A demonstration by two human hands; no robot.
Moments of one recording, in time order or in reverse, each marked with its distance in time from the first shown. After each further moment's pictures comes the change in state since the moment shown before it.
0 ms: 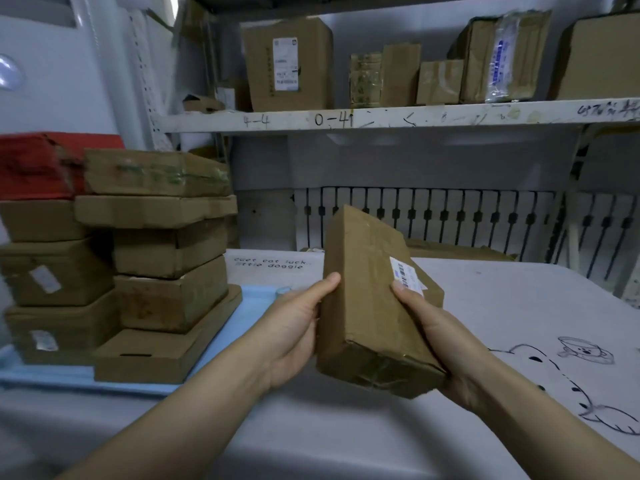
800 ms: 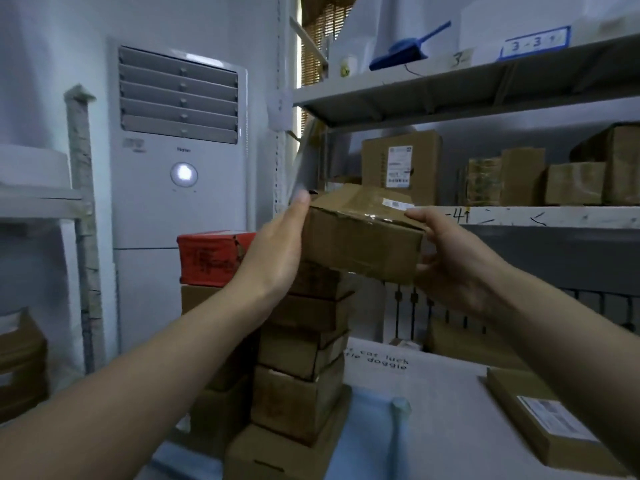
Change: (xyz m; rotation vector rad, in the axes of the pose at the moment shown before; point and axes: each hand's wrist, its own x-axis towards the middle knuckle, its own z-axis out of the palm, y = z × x) left_hand -0.075 0.198 -0.107 0.627 0.549 0.794; right_hand 0.043 -0.159 0.218 0.026 -0.262 -0.238
